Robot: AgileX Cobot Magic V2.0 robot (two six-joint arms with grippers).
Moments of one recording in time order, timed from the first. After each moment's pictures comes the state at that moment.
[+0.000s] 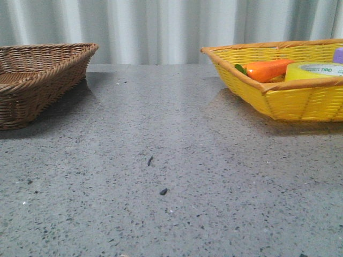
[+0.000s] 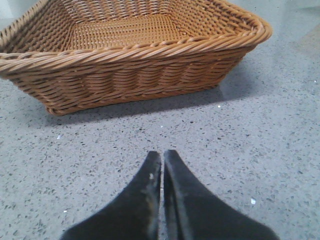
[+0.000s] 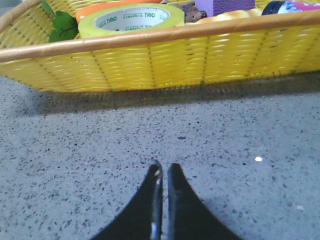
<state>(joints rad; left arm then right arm) -0.20 0.00 0.01 -0.04 0.32 0.04 -0.03 -0.01 0.01 0.11 0.33 -0.04</state>
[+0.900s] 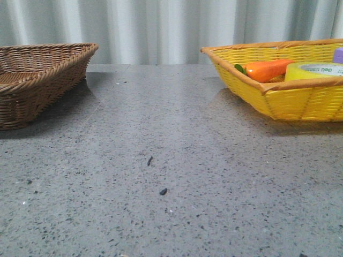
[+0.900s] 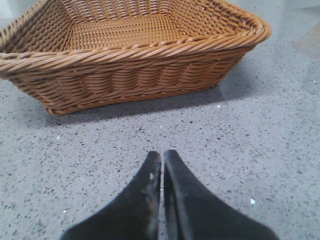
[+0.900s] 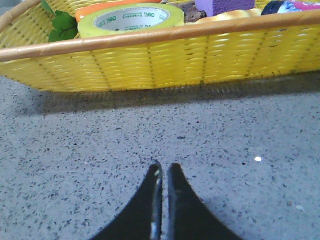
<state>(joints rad) -0.20 0.00 0.01 -0.04 0.32 0.04 -0.03 -0.01 0.01 0.11 0.33 -0.04</state>
